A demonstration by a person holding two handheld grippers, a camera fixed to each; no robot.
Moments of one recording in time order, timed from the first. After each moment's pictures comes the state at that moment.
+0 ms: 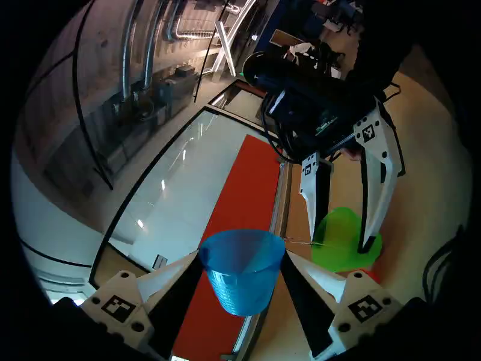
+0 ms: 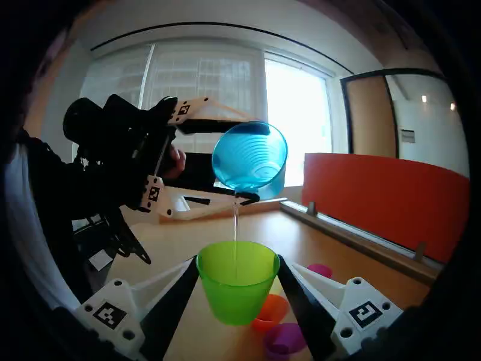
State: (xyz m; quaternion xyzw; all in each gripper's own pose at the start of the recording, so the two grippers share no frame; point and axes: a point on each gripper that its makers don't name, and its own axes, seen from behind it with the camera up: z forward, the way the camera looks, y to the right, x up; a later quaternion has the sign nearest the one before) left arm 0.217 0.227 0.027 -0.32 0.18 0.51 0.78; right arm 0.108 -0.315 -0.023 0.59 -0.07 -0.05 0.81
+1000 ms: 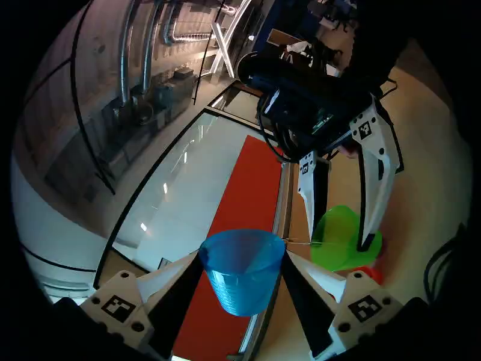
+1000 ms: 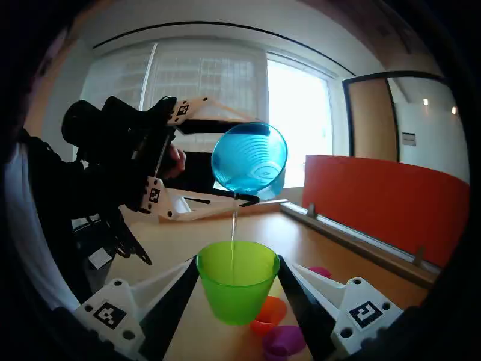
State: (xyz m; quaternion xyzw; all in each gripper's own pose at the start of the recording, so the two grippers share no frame) left arm 0.223 0.225 0.025 -0.32 0.19 0.52 0.77; right arm 0.111 -0.314 -0.023 0.59 -0.06 -0.05 0.81
